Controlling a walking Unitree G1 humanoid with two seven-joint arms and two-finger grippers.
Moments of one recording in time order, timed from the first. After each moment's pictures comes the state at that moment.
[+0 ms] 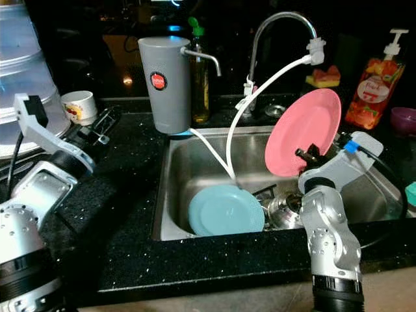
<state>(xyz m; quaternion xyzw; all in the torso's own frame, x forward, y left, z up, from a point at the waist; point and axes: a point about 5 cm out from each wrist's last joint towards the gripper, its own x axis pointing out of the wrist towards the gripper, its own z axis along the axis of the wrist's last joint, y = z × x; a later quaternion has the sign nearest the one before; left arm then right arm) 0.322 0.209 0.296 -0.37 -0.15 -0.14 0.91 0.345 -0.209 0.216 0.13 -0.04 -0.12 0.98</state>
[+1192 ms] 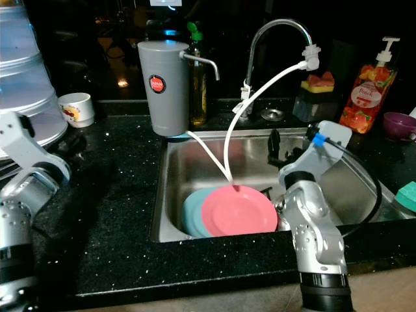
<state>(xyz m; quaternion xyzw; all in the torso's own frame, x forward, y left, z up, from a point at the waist) 0.338 0.268 0.263 -0.12 -0.01 0.10 0.99 0.331 -0.179 0.274 0.17 -0.19 0.01 0.97</state>
